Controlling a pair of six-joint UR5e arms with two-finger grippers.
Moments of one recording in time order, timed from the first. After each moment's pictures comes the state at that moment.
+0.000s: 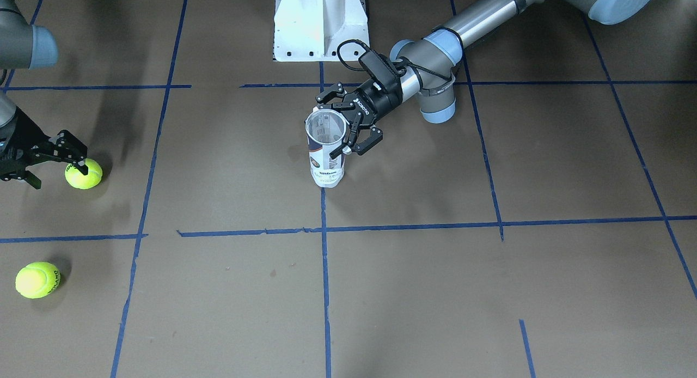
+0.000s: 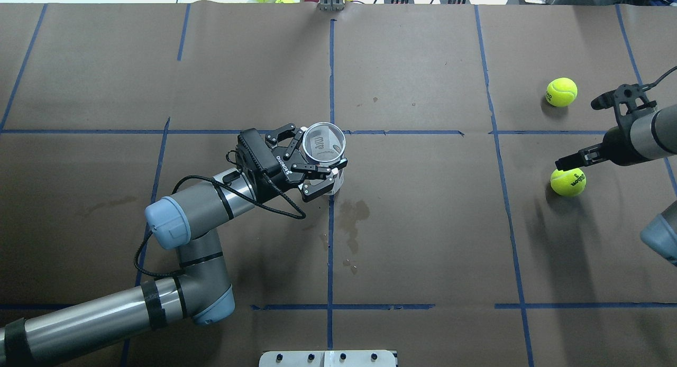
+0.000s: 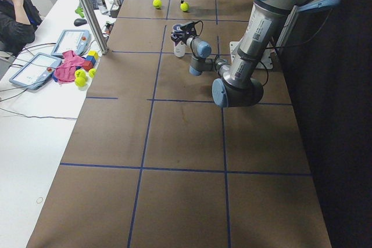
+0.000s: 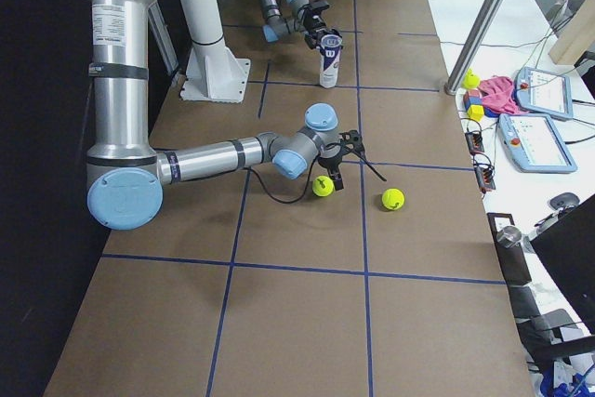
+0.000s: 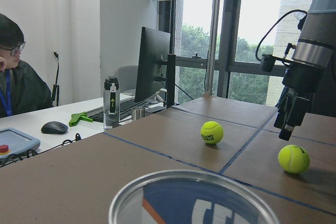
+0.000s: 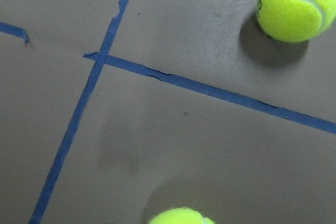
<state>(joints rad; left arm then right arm) -0.40 -2.19 -1.27 -3.30 -1.35 -0.38 0.94 -1.61 1.73 -0.95 2.07 0.61</state>
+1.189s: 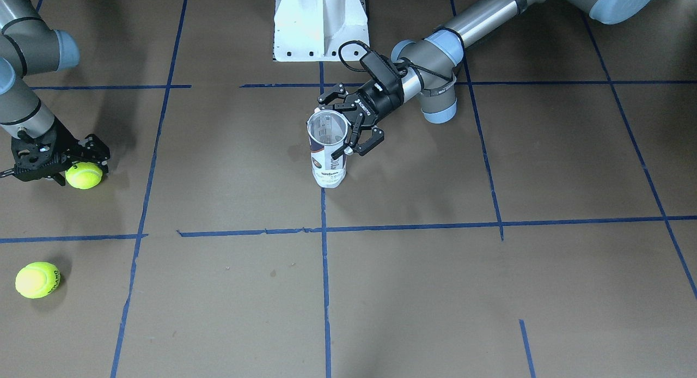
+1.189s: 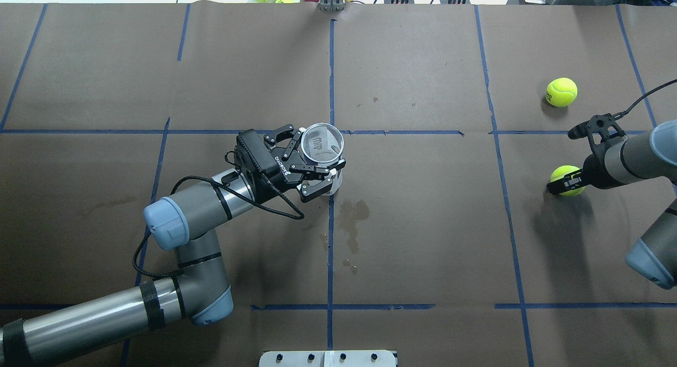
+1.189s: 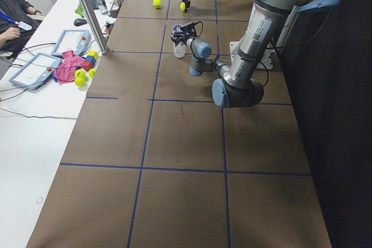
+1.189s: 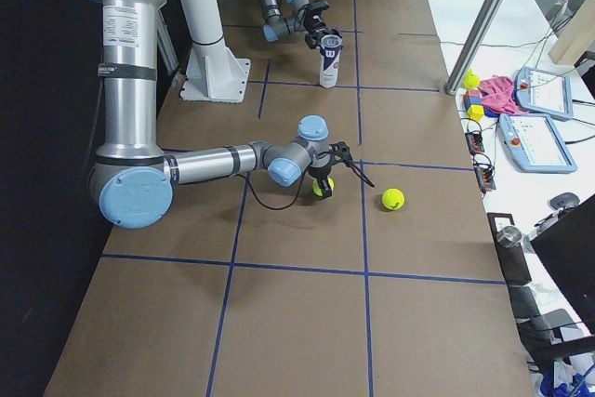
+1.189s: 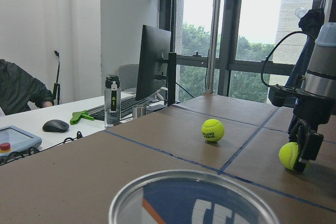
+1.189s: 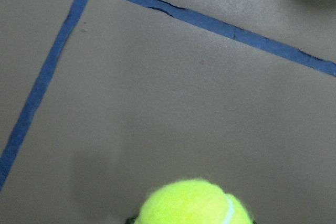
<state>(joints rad) -0.40 -2.18 -1.27 -3.30 -1.35 -0.38 0.84 -1.61 1.68 -0.91 2.00 0.61</state>
